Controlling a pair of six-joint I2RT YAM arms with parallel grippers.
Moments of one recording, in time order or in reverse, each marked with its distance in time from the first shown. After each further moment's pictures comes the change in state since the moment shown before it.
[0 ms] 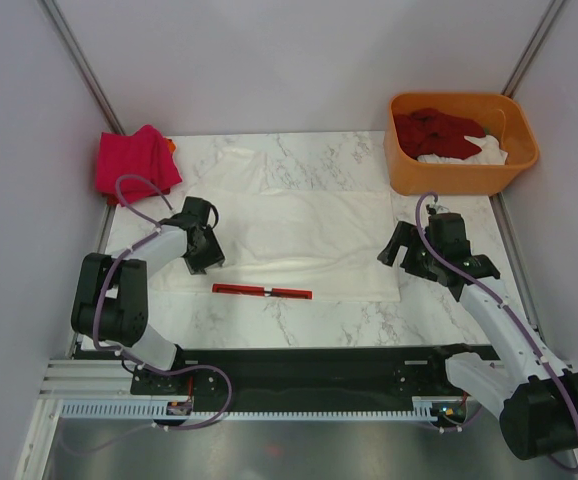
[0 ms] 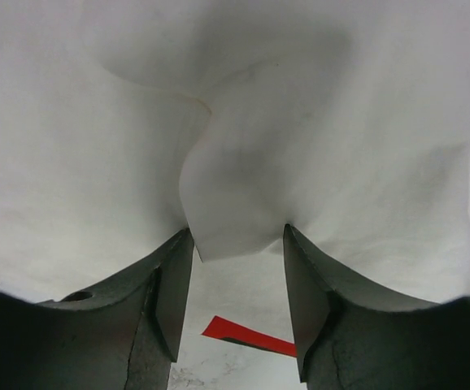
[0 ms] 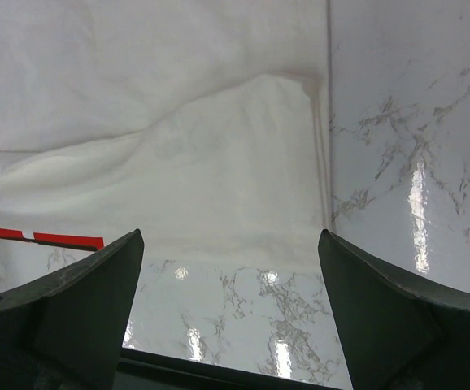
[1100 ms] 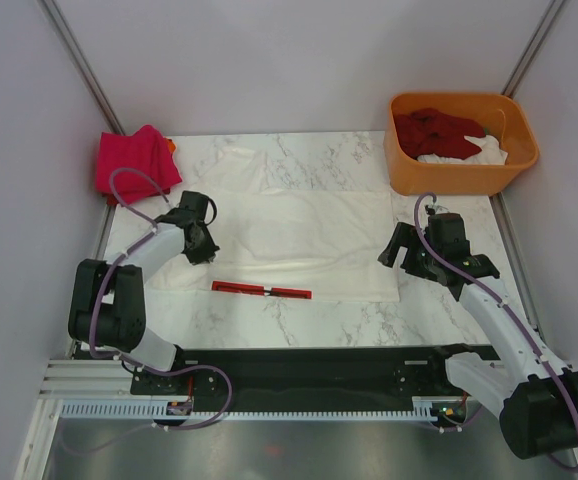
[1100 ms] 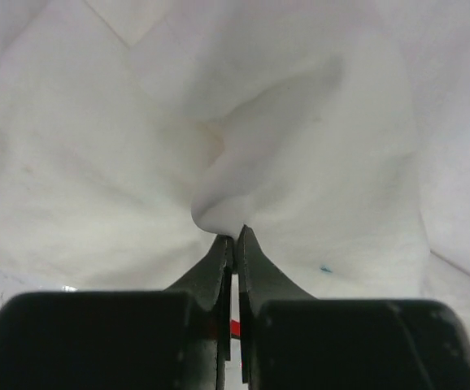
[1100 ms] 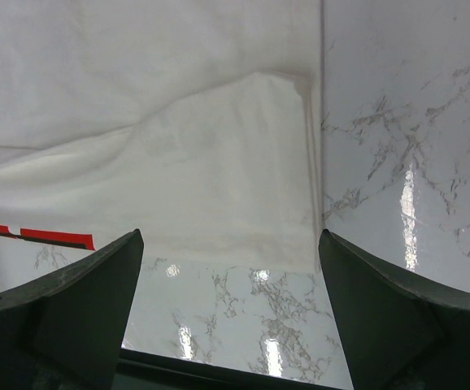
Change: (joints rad) left arm -0.001 -0.040 0.032 -0.013 -0.036 -0.003; right arm 0.000 0.005 0.000 -0.011 0.007 -0.026
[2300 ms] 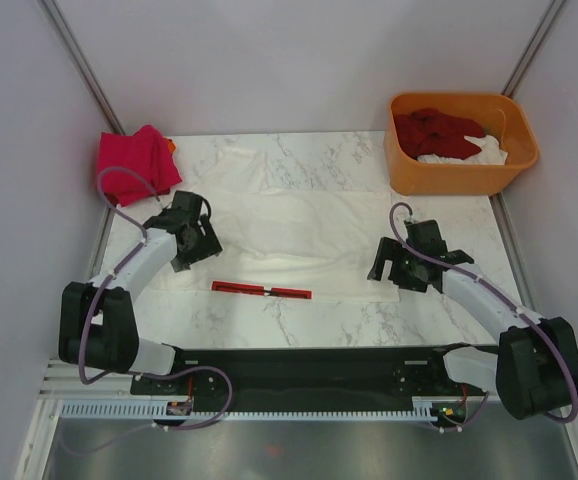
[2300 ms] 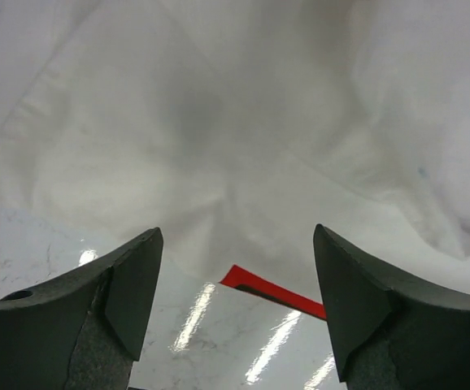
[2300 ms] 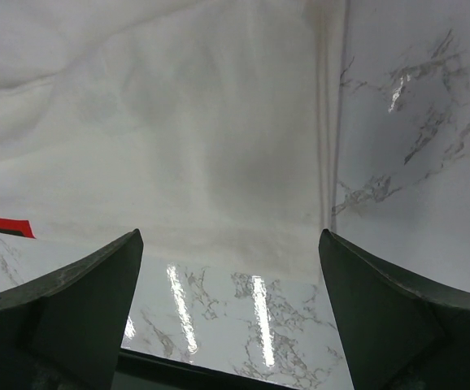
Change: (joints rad) left arm -0.026 -0.129 0.071 -0.111 -0.042 0.015; right arm 0.056 0.182 -0.070 0.078 -0.019 0.002
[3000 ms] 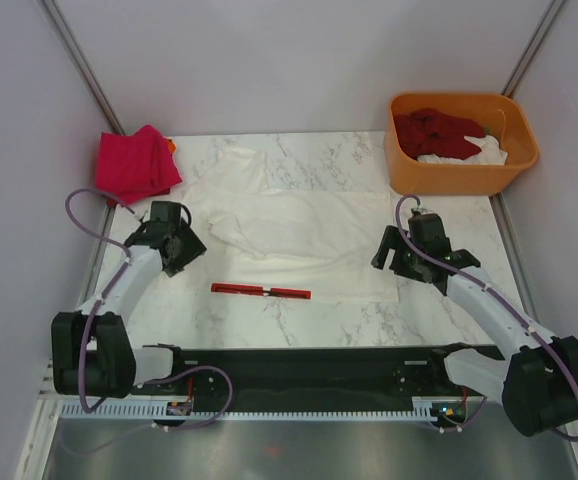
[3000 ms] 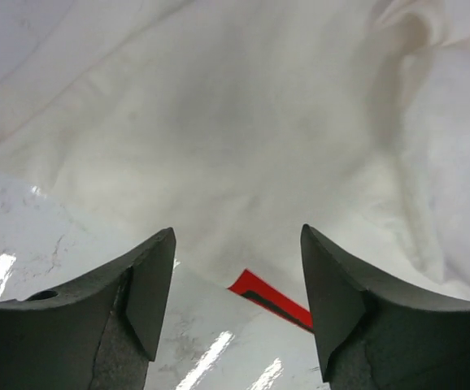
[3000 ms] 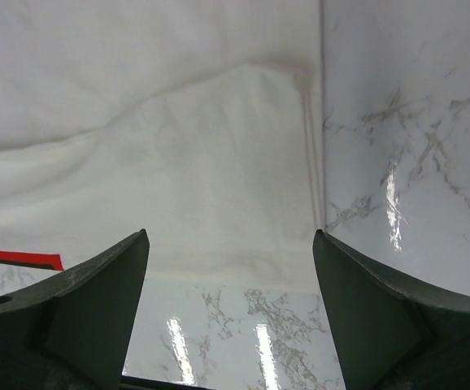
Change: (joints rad) left arm 0.161 -0.140 -0.223 0.072 0.039 -0.105; right arm 0.042 -0.063 0.010 0.005 0.122 0.061
